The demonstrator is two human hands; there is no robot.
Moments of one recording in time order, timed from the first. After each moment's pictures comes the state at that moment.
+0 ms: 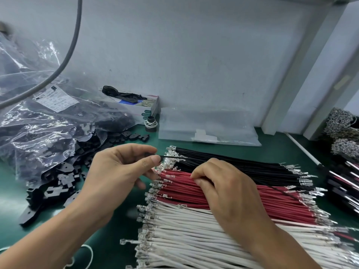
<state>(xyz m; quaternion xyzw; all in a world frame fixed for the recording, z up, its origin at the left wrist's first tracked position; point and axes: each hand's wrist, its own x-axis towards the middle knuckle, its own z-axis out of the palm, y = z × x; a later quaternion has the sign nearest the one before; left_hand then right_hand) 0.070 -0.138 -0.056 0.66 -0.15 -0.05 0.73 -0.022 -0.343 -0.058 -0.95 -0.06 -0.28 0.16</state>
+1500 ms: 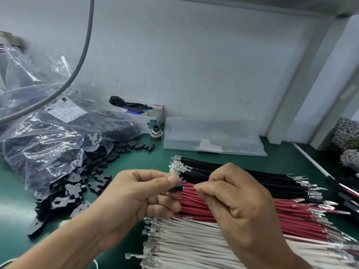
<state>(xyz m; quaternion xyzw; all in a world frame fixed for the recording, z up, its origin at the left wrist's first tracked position) 0.064 -0.137 -0.053 0.55 -0.14 -0.30 0.76 -0.030 -0.335 -0.044 -0.88 -0.13 -0.41 0.20</state>
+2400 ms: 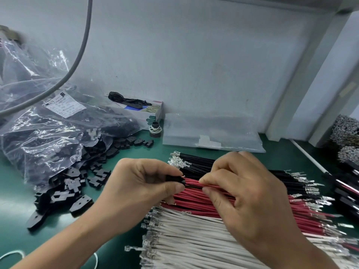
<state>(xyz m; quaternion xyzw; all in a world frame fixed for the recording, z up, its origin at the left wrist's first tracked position) 0.057 -0.144 -0.051 0.68 -0.25 -0.08 0.68 -0.042 -0.340 -0.023 -0.92 -0.12 -0.35 0.12</state>
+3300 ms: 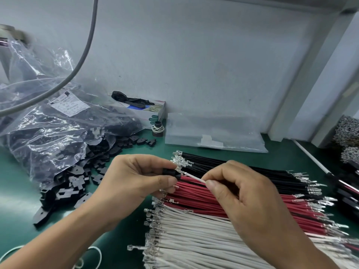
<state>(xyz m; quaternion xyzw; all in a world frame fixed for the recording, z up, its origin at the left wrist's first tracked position) 0.063 -0.138 -0.048 0.66 -0.20 -0.13 0.71 -0.044 -0.337 -0.027 -0.93 -0.04 -0.23 0.30</state>
